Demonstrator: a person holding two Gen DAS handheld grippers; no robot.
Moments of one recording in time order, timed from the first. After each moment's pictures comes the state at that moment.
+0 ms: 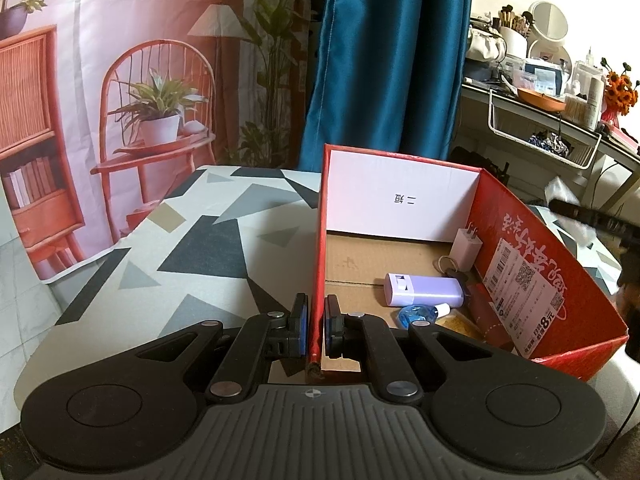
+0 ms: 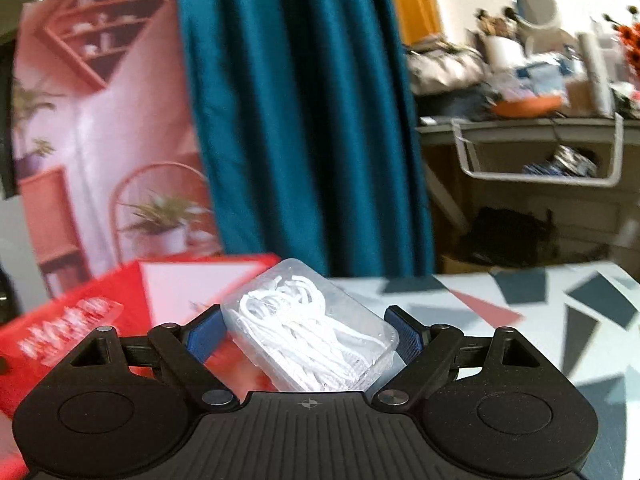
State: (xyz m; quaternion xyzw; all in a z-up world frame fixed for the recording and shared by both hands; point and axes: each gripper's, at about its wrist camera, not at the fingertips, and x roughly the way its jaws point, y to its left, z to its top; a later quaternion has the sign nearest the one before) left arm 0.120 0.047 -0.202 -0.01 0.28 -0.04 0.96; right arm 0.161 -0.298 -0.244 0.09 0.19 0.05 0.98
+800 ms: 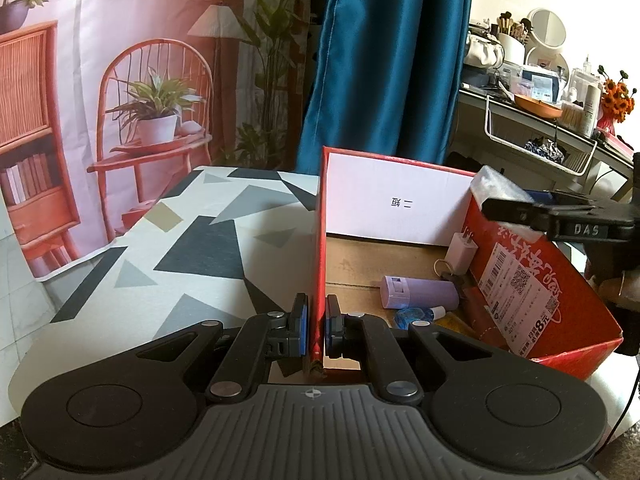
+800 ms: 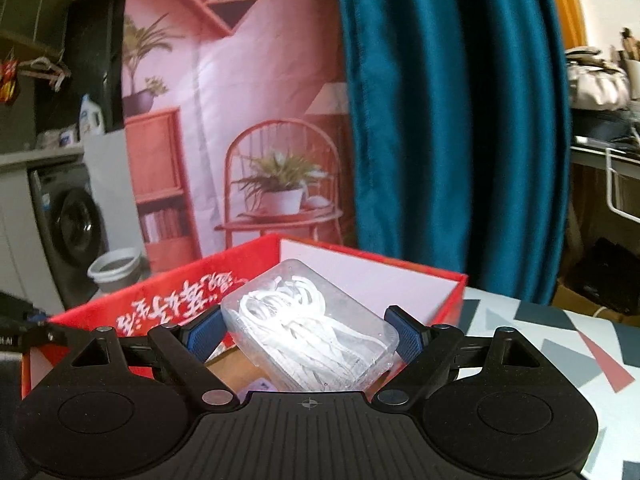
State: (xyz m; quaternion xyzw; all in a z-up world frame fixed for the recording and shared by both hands) left arm 0.120 0.049 -0.204 -0.02 0.27 -0.05 0.96; right arm 0.197 -0.205 -0.218 0.01 0.23 0.22 0.95
